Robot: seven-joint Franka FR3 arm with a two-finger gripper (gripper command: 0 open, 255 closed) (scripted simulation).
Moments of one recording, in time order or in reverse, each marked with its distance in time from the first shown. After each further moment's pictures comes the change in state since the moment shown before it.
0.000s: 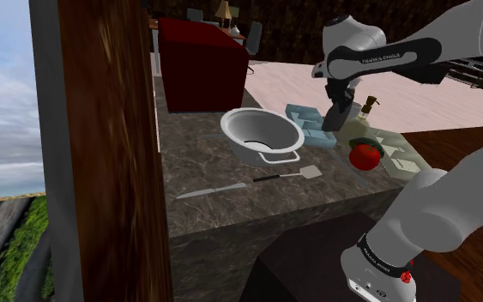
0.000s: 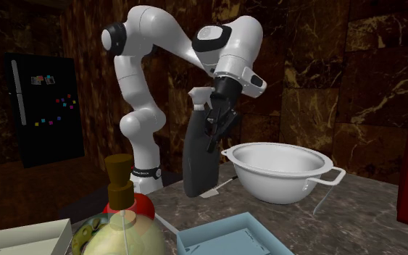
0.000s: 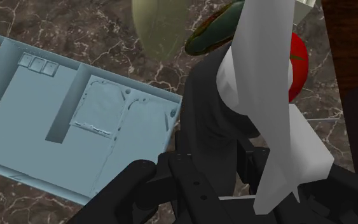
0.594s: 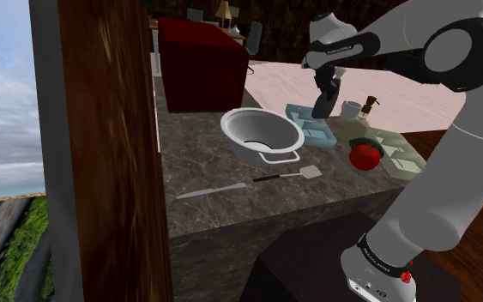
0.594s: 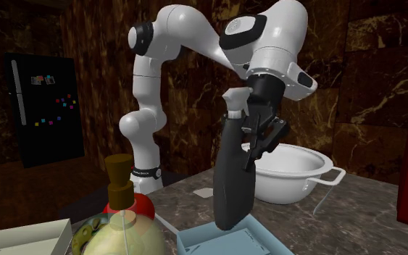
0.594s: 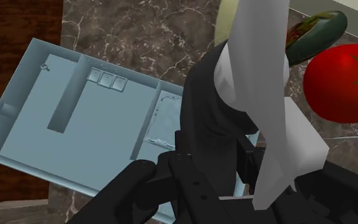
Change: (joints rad) arm -0.037 0.397 -0.091 0.378 0.167 0.090 -0.184
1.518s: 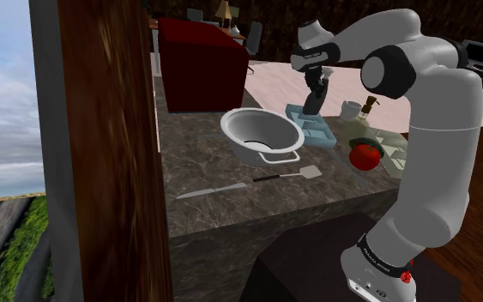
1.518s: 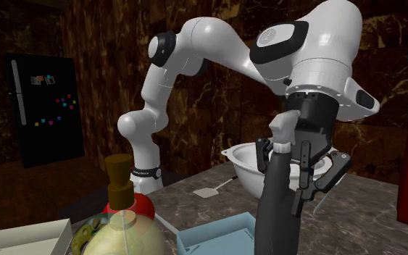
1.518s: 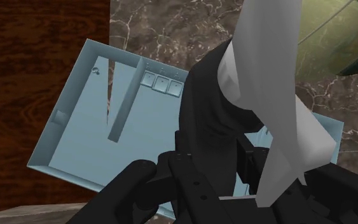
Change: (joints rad) arm -0.120 0.352 0.010 0.357 0.182 0.019 -0.131
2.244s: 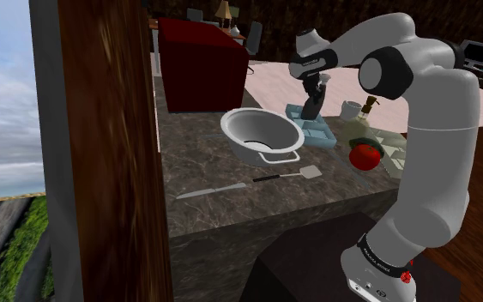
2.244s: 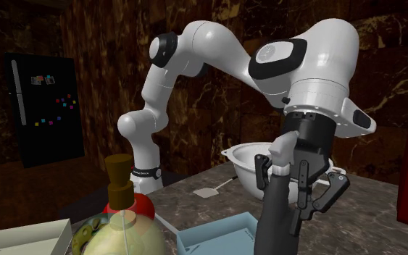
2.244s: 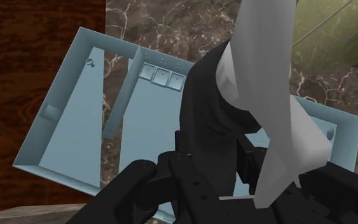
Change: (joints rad) arm 0.000 0.015 0.003 -0.054 -0.003 0.065 0.028
